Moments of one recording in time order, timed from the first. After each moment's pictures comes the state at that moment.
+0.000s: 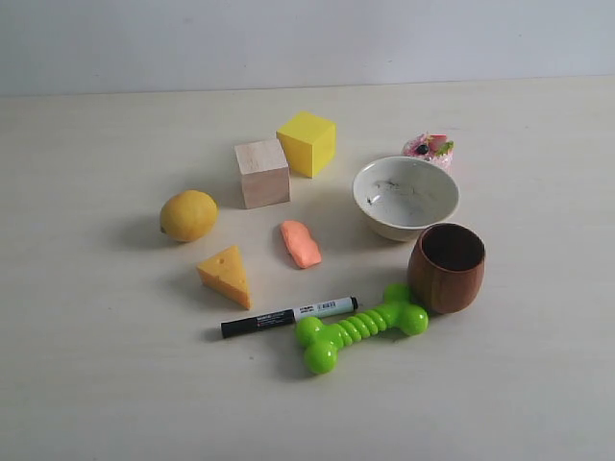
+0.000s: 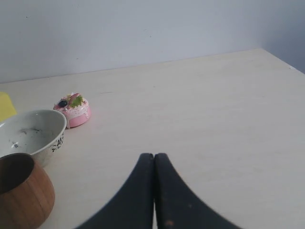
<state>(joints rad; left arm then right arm) -0.06 0.44 -0.54 1.11 -0.20 -1.04 -0.13 0.01 0.00 0.12 0.35 -0.05</state>
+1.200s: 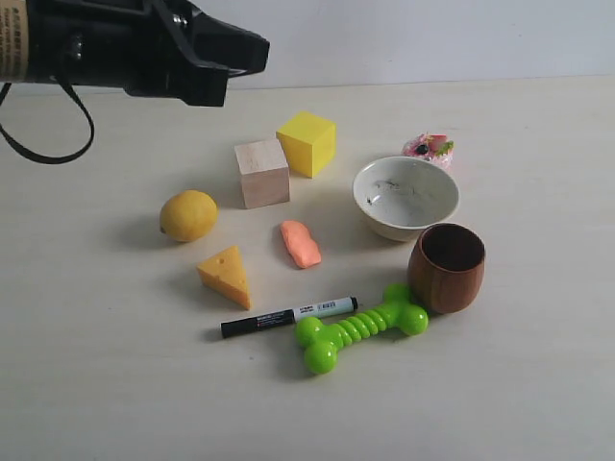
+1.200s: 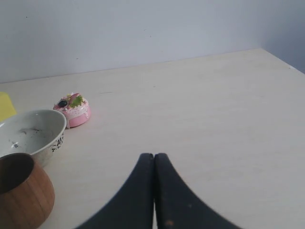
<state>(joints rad) -0.51 1.39 -0.96 1.75 -0.50 -1.69 -0.13 0.01 0.00 0.12 0.35 -0.05</state>
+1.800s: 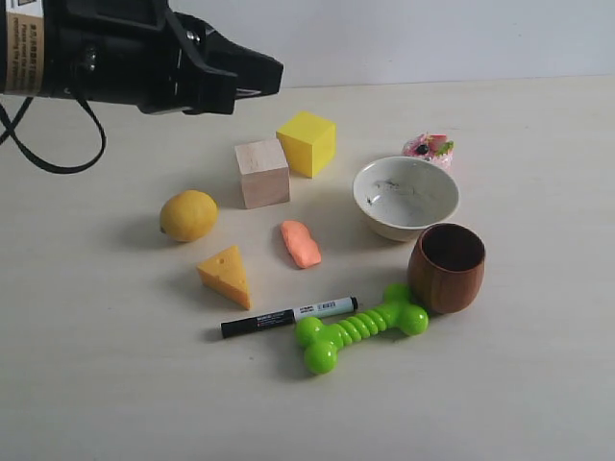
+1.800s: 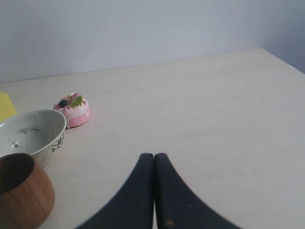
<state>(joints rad) -0.50 1.43 -0.96 1.75 -0.59 -1.76 -0.13 0.01 0.00 0.12 0.35 -0.05</state>
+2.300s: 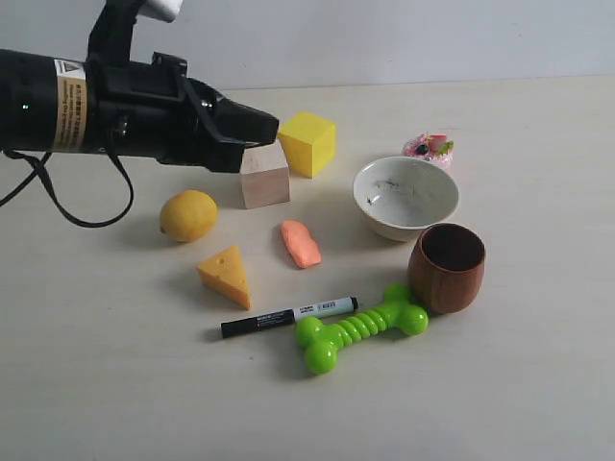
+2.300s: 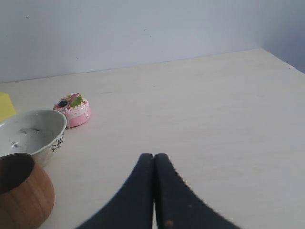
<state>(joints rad) -0.46 1.54 -0.87 1.49 -0.56 -1.42 -0.13 0.01 0.00 0.12 0.35 -0.05</state>
